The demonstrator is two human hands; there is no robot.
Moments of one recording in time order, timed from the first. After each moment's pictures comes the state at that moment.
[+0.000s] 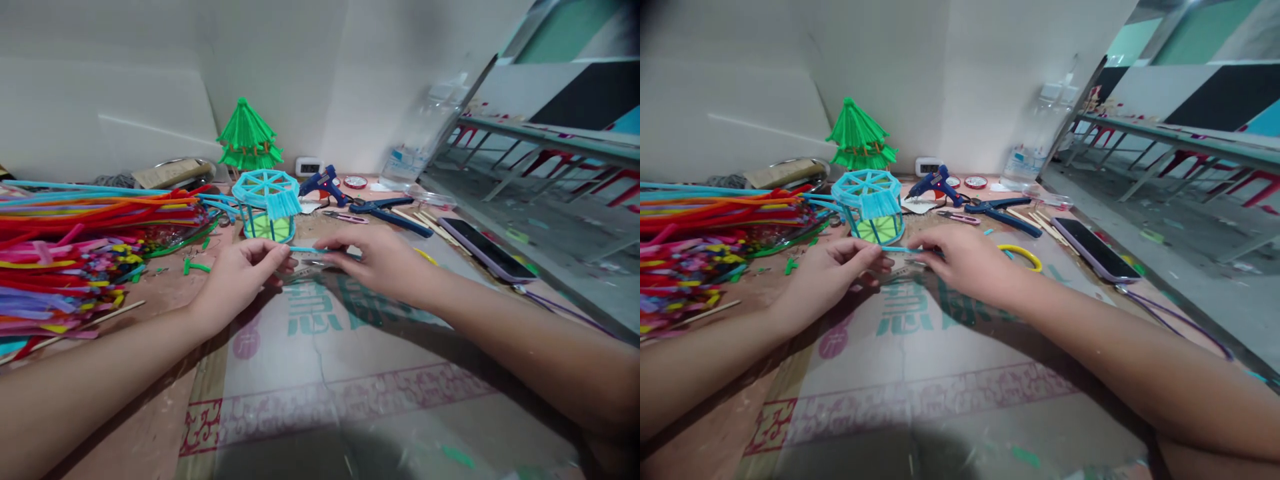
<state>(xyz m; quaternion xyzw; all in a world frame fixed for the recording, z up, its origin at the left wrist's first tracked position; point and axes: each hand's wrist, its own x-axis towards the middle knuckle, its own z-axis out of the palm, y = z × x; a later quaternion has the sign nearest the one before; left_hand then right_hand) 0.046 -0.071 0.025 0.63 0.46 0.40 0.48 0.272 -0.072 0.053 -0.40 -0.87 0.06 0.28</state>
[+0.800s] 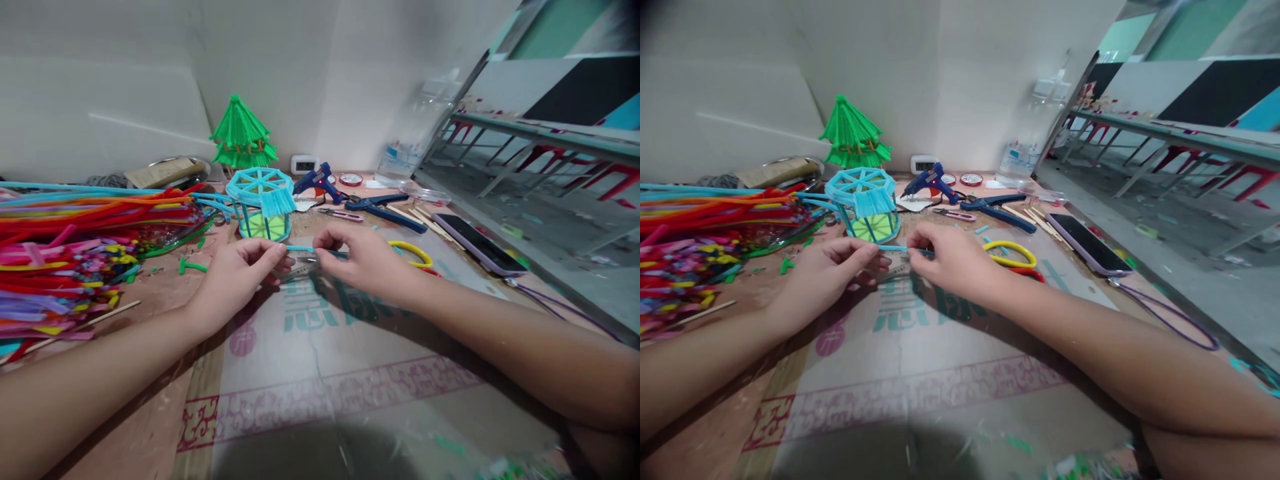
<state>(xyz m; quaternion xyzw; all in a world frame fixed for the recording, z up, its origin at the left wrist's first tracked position) 0.047 -0.072 0.025 0.63 0.46 0.40 0.49 0.264 -0.072 0.043 -0.47 -0.82 0.11 0.30</state>
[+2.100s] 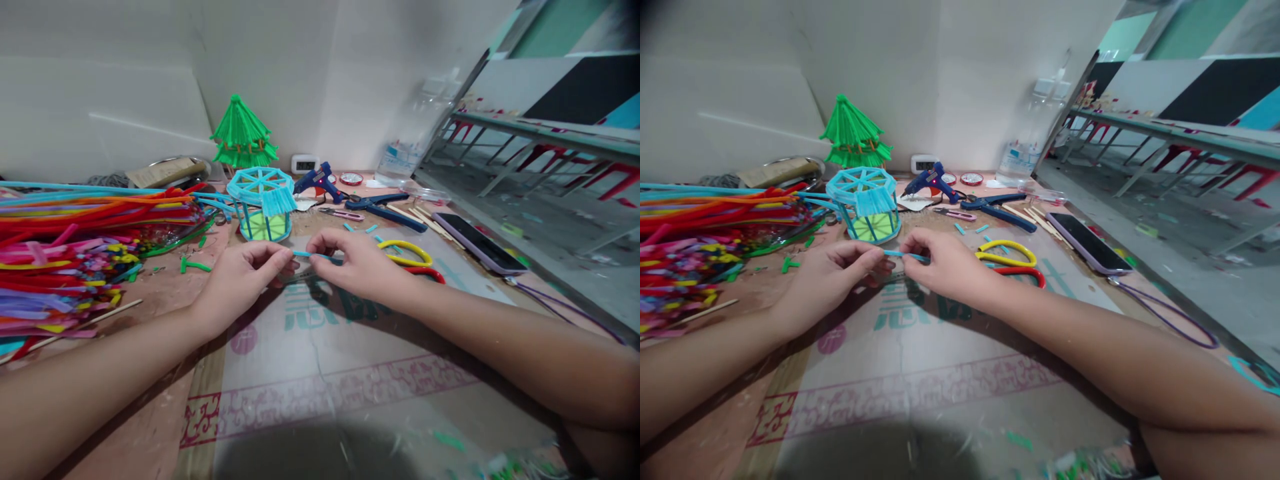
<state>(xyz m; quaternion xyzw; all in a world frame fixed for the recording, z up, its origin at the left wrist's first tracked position) 0.049 -0.077 0.024 0.68 0.44 0.39 0.44 0.252 -0.077 0.041 -0.46 -0.80 0.22 0.31</state>
